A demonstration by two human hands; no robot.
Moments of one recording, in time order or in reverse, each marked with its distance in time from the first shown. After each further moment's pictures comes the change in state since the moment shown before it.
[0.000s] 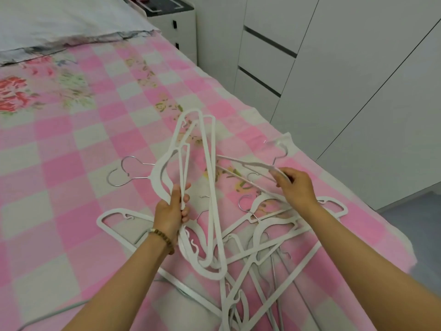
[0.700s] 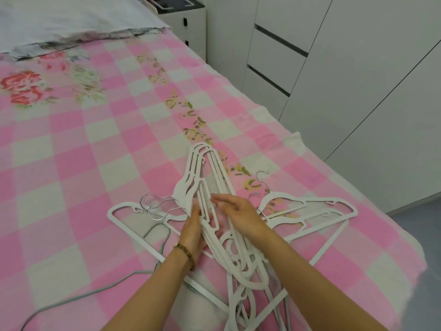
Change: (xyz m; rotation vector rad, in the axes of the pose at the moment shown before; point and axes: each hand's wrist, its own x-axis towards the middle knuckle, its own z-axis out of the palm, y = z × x) left_hand -0.007 -0.058 0.004 -0.192 -0.088 -0.333; right_hand -0.069 -0.037 0.103 0.304 -0.521 0.155
